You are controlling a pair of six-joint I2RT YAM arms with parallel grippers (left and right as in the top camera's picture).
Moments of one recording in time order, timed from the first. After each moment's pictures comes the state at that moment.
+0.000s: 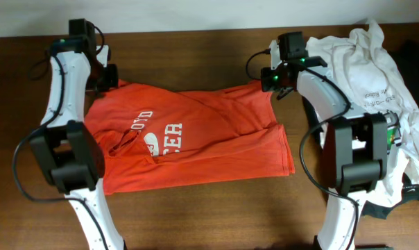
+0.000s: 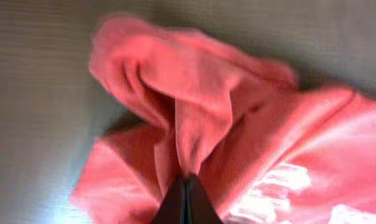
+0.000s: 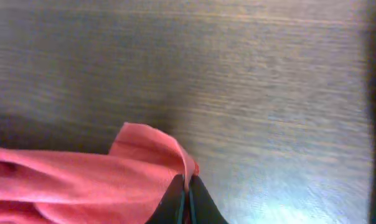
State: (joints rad) left arm 0.11 2.28 2.13 -1.23 -0.01 0.04; right arm 0.12 2.13 1.67 -0.63 -0.13 0.06
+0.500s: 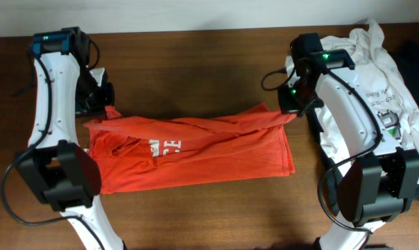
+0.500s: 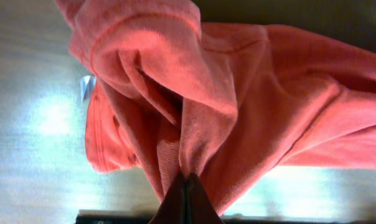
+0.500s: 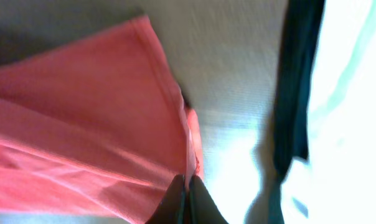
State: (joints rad) left arm 0.11 2.09 2.07 -1.68 0.04 -0.03; right arm 0.12 1.89 1.68 -1.25 0.01 0.06
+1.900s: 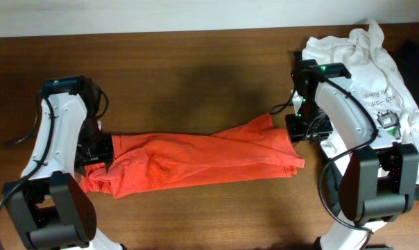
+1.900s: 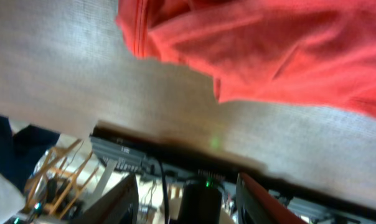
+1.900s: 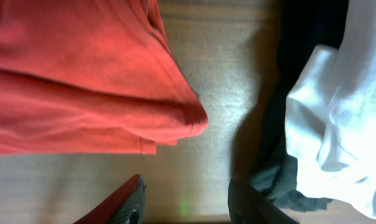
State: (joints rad) left arm 0.11 1.80 1.49 -1.64 -0.17 -0.19; right arm 0.09 1.89 1.51 -1.38 0.05 0.05
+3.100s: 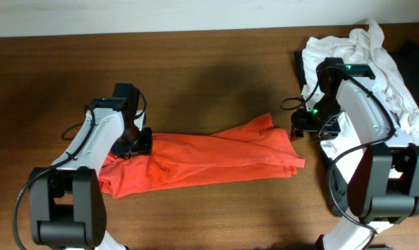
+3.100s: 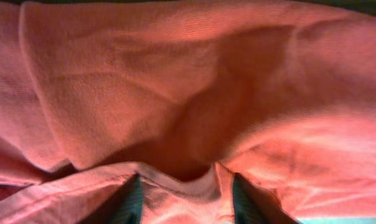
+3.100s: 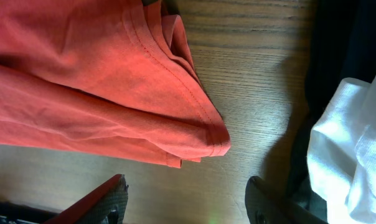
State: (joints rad) left arm -0.09 1.79 1.22 -1.03 0.03 -0.15; right arm -0.05 1.89 1.50 -1.33 -0.19 -0.07
